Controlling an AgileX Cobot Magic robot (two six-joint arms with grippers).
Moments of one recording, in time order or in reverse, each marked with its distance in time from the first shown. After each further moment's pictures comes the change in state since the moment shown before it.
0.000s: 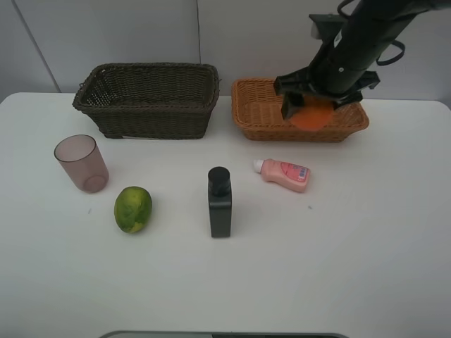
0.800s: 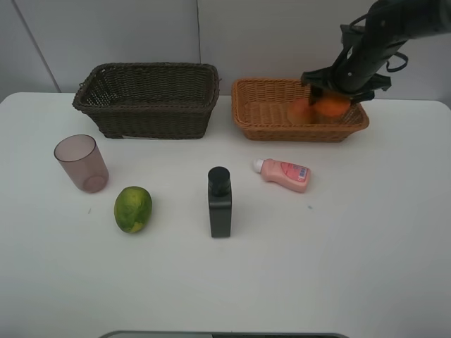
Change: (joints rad) left arm 0.000 0.000 0.000 0.000 0.000 0.000; right arm -0.195 0.265 -0.154 -0.126 -0.209 0.137
